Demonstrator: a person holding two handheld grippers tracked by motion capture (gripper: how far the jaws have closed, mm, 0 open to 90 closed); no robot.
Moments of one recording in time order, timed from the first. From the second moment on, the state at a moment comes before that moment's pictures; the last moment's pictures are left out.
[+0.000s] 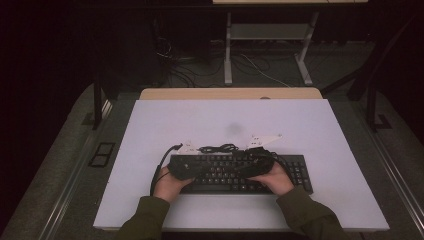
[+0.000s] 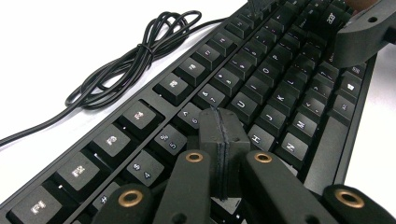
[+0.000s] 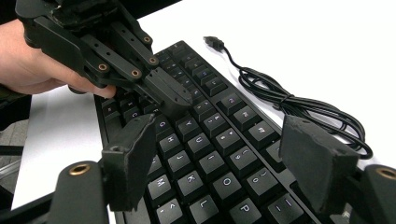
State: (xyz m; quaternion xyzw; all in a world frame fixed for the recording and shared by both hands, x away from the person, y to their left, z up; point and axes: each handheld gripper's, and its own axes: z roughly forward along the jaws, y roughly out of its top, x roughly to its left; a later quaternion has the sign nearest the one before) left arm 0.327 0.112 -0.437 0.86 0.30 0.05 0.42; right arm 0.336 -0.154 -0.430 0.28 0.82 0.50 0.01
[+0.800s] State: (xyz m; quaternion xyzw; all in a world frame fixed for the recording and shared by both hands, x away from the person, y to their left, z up) left arm 0.318 0.122 -0.429 0.84 0.29 0.05 0.45; right arm 0.333 -0.175 -0.431 0.29 0.81 0.51 0.02
